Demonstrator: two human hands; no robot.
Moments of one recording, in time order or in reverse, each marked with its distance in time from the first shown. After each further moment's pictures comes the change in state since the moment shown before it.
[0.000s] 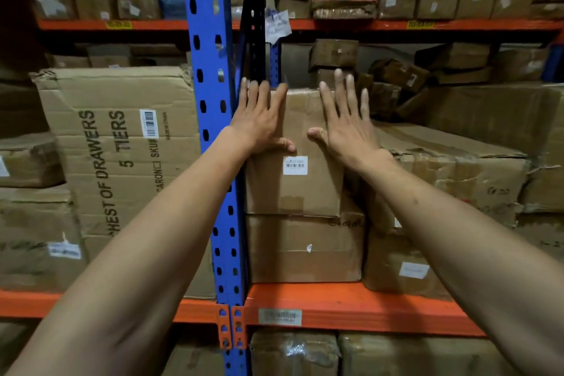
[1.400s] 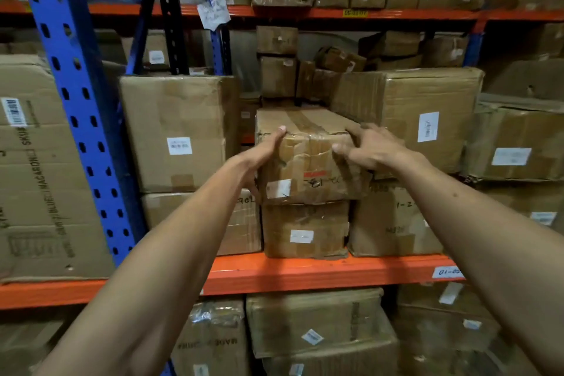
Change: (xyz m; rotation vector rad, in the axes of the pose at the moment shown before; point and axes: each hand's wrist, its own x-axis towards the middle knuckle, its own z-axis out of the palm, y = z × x) left_hand -0.025 0.266 -0.034 -1.476 -0.747 -0.680; right_hand -0.156 0.244 -0.095 0.154 -0.501 0.425
